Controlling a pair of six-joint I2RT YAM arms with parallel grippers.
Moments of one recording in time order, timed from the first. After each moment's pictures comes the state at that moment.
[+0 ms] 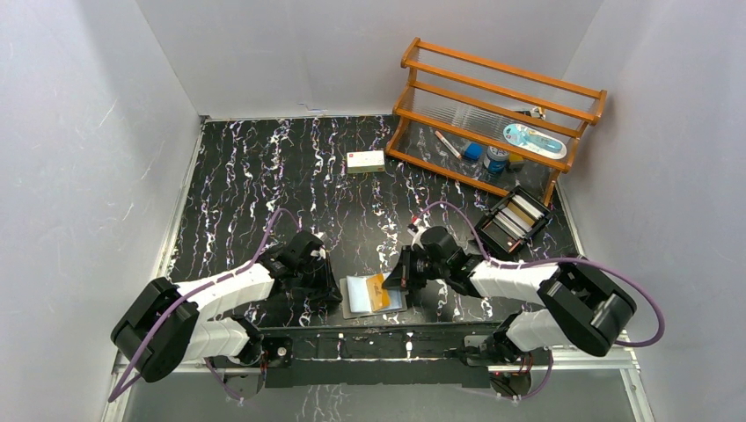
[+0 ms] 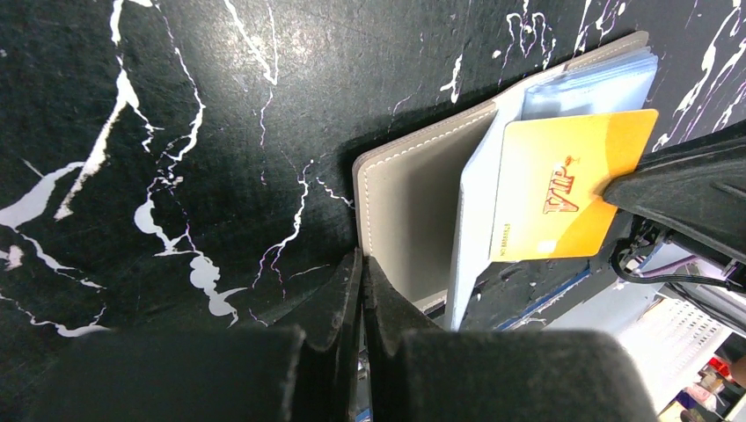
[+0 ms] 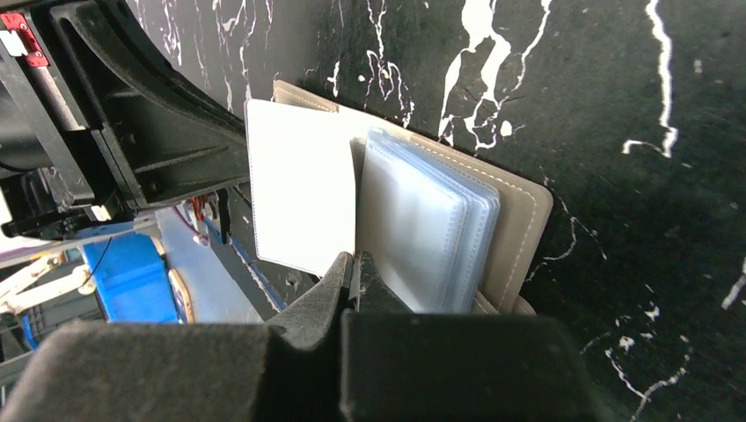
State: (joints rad) left arm -0.70 1.20 0.44 -0.27 0.27 -0.84; right arm 0.82 1.35 0.41 0.26 -0.41 0.92
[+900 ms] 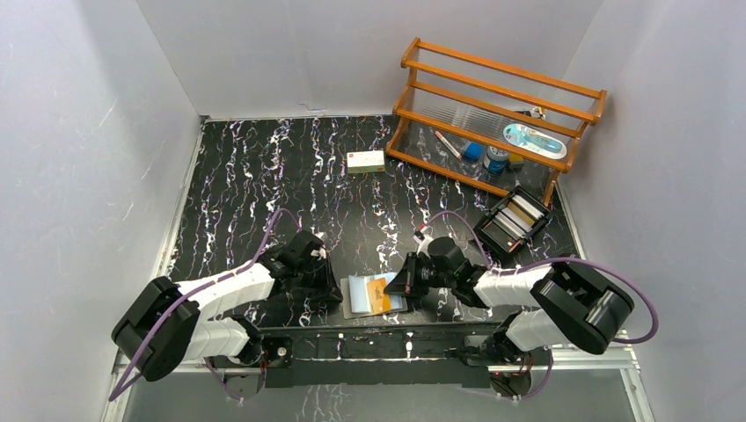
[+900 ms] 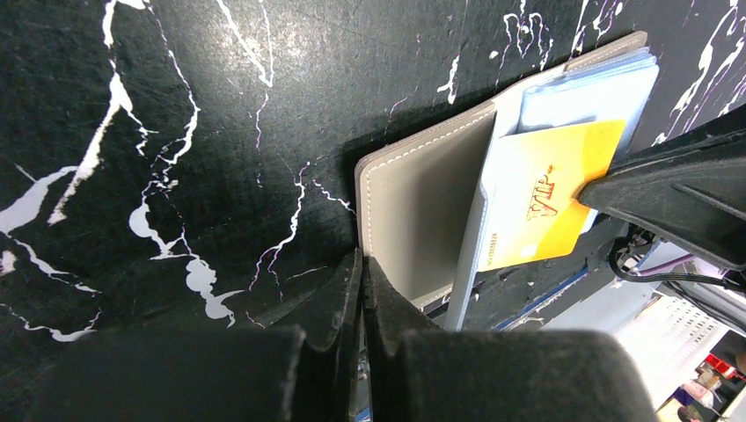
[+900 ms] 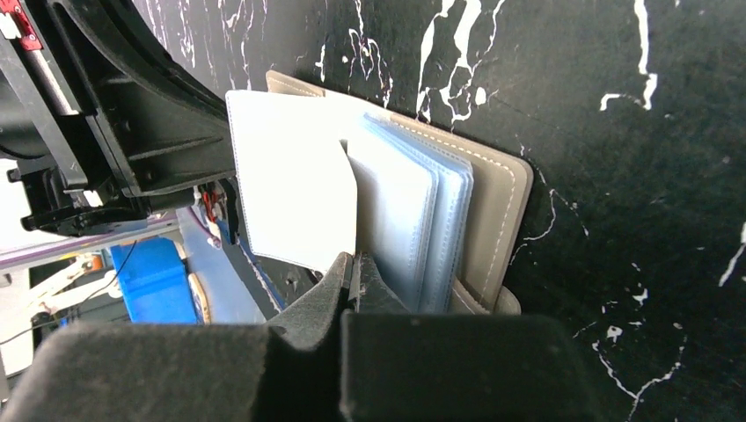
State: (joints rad) left arm -0.70 1.21 0.43 -0.27 0.28 -0.84; right arm 0.83 1.35 0.29 0.44 -0.39 0.98
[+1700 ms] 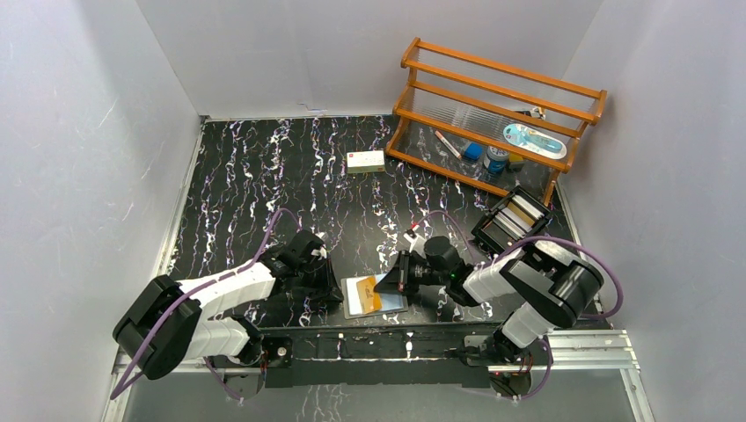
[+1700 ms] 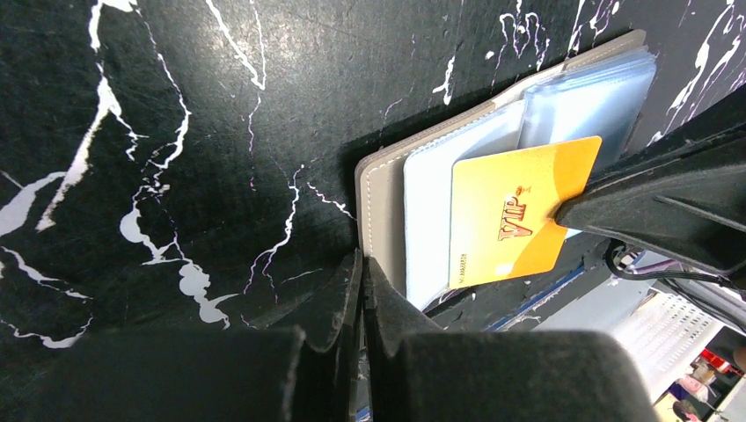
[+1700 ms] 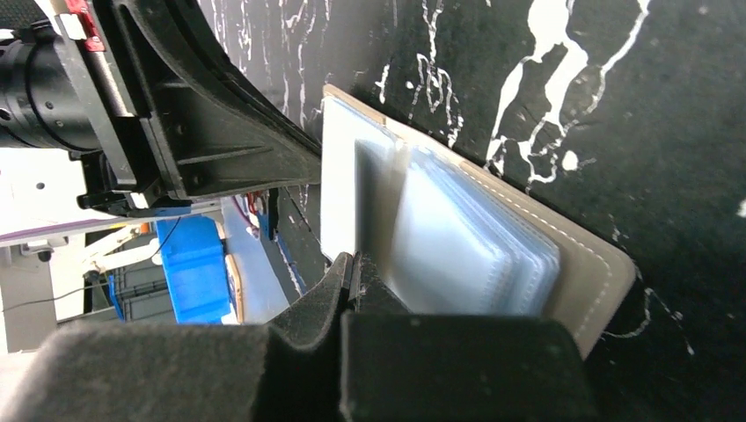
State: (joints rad) left arm -0.70 1.22 0.44 -0.26 0.28 -0.84; right arm 0.83 1.55 0.28 0.78 -0.49 1.05
